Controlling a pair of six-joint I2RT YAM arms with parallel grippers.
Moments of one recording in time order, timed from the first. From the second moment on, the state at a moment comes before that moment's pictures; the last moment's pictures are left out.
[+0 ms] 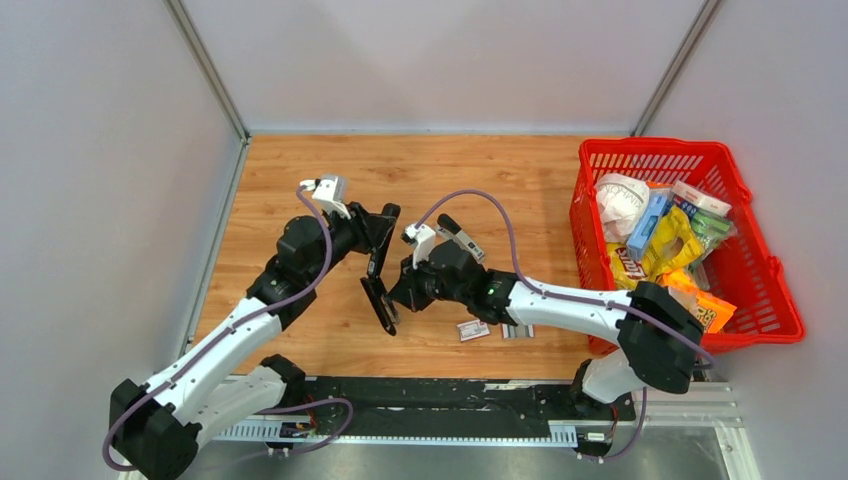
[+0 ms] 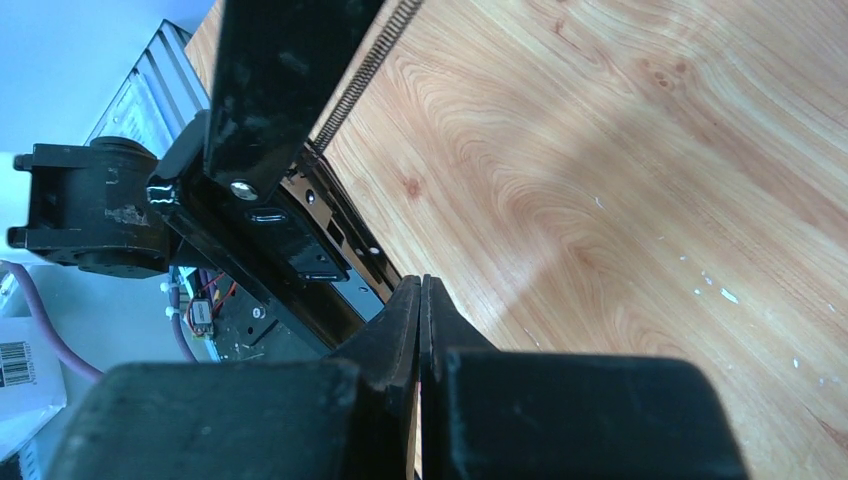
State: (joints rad) left arm -0.55 0.90 0.68 0.12 0.05 -0.47; right arm 1.06 1.47 0.88 0.15 -0.13 0.52
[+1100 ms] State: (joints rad) left arm -0.55 1.09 0.73 -0.08 -0.22 -0.50; right arm 1.06 1.63 0.77 0.48 -0.23 0.62
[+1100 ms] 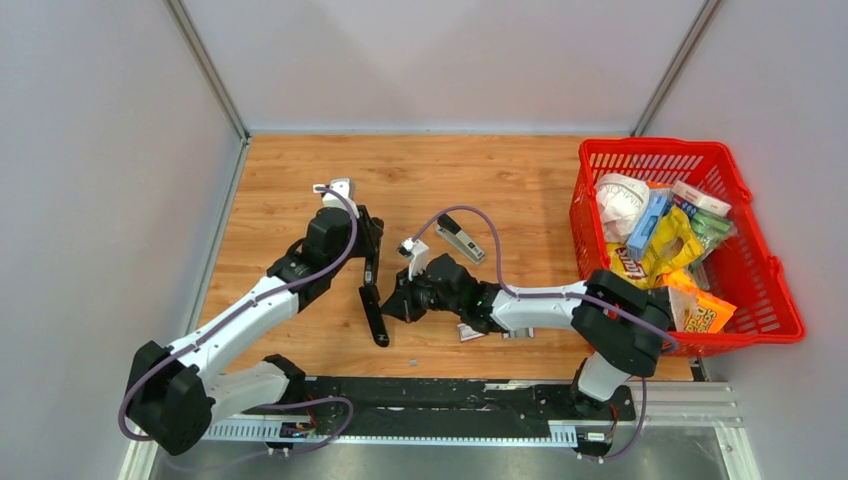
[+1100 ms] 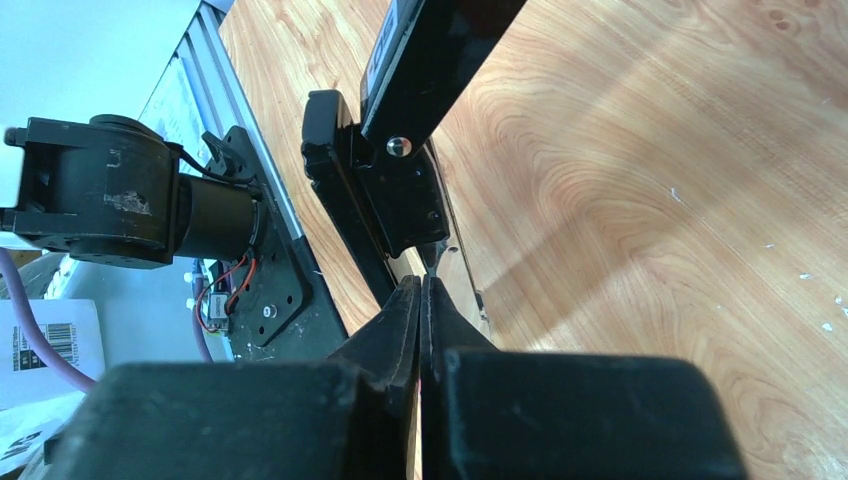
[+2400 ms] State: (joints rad) left arm -0.55 0.86 0.87 -0.27 -0.14 -0.50; right arm 1.06 1.34 0.87 -0.07 0.14 0.37
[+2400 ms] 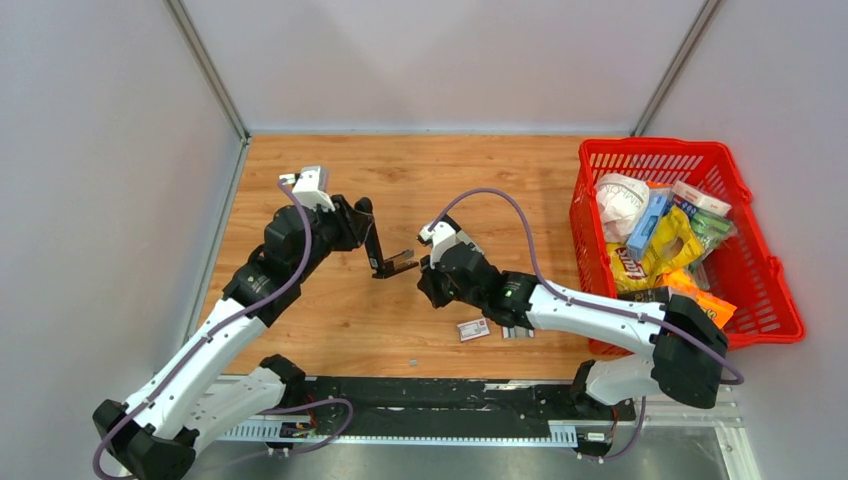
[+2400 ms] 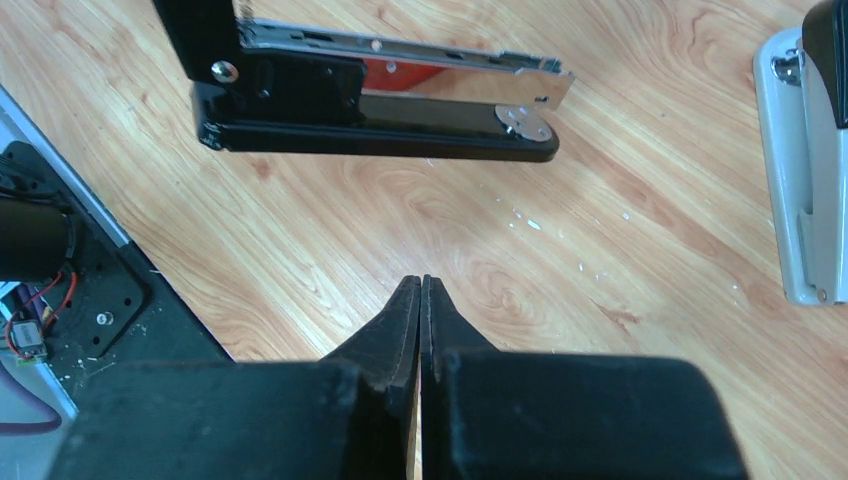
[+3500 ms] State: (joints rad) left arm -0.55 0.79 0.91 -0.33 0.03 -0.56; right arm 0.96 1.46 0.86 0.04 0.15 0.49
